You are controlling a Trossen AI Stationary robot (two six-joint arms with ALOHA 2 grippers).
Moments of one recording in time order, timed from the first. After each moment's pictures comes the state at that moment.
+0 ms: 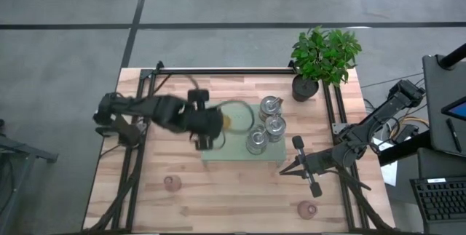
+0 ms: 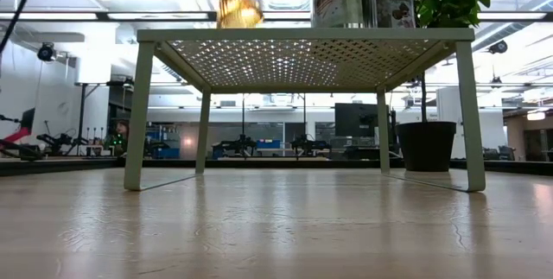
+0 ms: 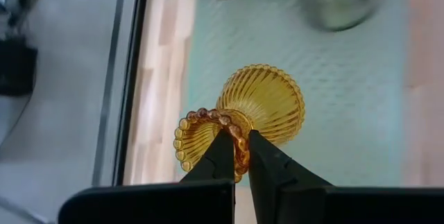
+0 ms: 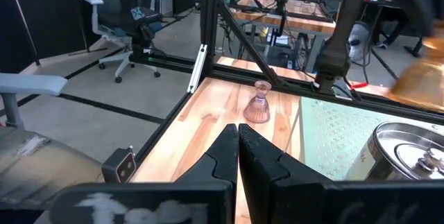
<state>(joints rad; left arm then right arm) -0.24 1.67 2.00 -1.44 -0.51 -0.16 0.68 1.06 0.70 0.15 0.39 0.05</state>
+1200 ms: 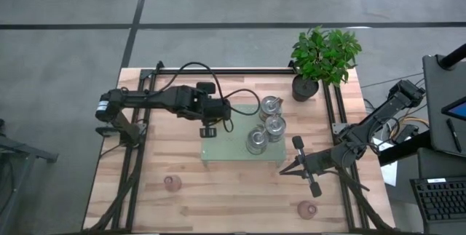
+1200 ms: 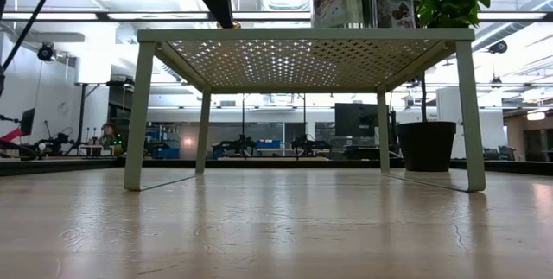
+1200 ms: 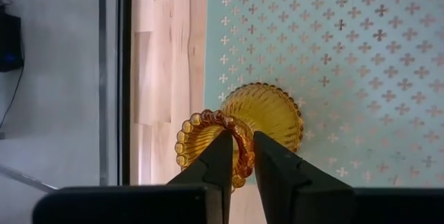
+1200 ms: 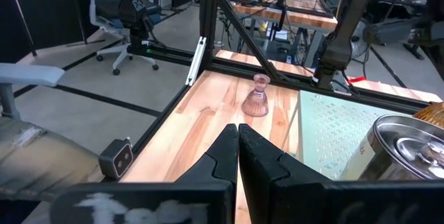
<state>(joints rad) -0.04 1.67 1.77 -1.31 -0.41 0.03 0.68 1.06 0.70 0.13 0.39 0.04</state>
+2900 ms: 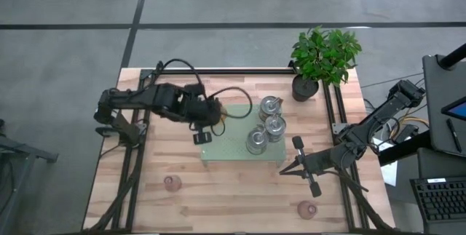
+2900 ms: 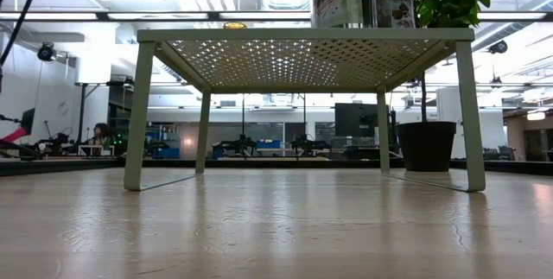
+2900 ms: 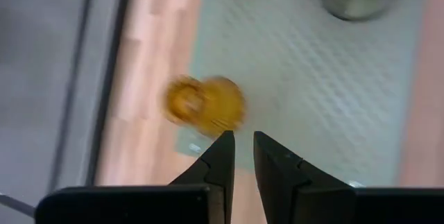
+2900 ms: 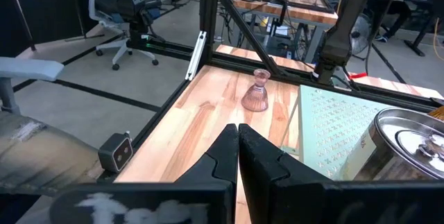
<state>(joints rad) -0.13 1.67 2.04 -1.51 -0.37 -0.20 0.68 1.06 0.70 0.11 0.39 0.04</state>
